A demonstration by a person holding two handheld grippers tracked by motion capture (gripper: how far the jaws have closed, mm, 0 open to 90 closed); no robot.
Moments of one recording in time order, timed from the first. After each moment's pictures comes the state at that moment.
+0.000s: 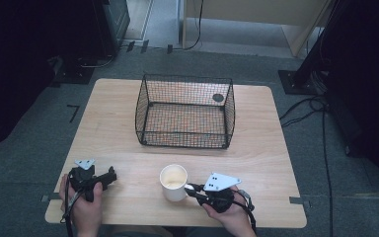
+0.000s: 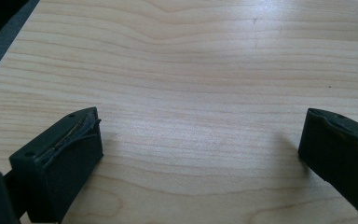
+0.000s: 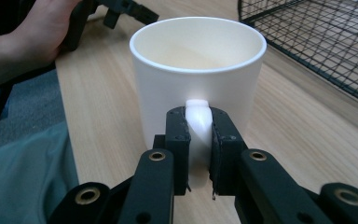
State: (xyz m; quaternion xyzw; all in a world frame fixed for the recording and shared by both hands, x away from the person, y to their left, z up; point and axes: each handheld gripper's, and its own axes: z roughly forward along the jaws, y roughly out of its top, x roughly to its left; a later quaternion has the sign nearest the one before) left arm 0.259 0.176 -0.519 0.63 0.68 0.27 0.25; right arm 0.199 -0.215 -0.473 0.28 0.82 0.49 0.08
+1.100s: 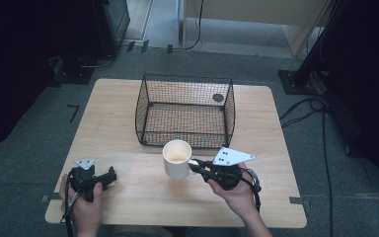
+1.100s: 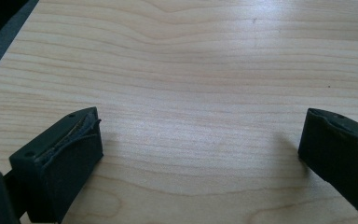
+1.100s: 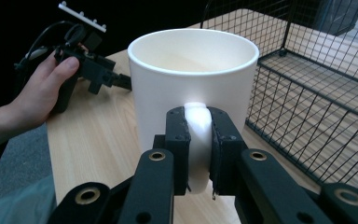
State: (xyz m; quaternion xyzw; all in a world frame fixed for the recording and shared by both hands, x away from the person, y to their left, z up) left arm 0.259 0.176 -0.519 0.63 0.68 0.27 0.25; right arm 0.235 -0.228 -0.410 0.30 0.79 0.52 0.11
